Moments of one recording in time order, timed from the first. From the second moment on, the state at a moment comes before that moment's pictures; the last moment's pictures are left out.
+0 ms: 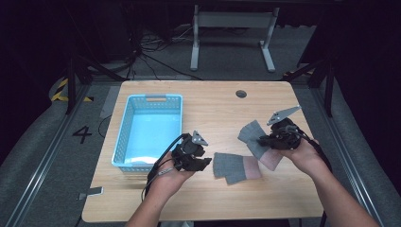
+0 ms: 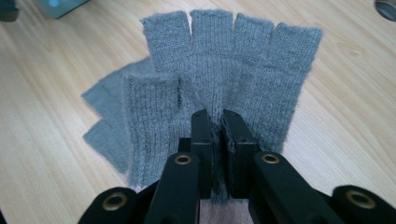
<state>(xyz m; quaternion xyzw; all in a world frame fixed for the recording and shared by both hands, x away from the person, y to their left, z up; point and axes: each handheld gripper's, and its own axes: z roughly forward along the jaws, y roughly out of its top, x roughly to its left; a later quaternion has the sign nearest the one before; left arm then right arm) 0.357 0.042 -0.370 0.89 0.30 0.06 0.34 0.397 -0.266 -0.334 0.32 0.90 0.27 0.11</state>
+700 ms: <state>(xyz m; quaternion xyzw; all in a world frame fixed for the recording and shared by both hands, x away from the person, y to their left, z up) 0.363 0.045 -0.371 0.88 0.33 0.02 0.34 0.381 -0.218 -0.365 0.25 0.94 0.24 0.07</state>
